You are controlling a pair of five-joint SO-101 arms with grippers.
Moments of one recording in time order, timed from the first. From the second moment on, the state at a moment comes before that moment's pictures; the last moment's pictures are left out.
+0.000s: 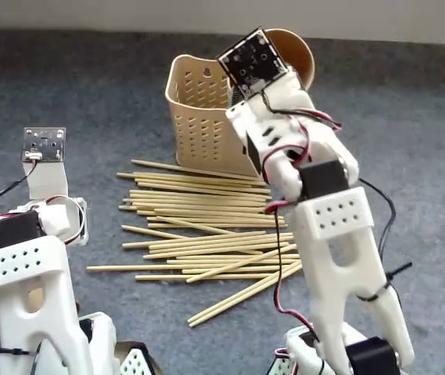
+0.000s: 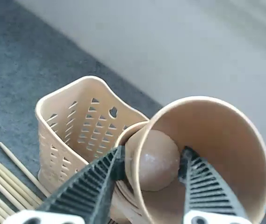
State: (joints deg) left arm -24.7 -44.9 49.9 67.9 -8.0; right arm -21.5 -23.6 12.1 41.9 26.1
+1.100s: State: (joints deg) left arm -24.7 -44.9 51.6 67.8 -8.0; right arm -21.8 -20.4 14.9 39.7 24.9
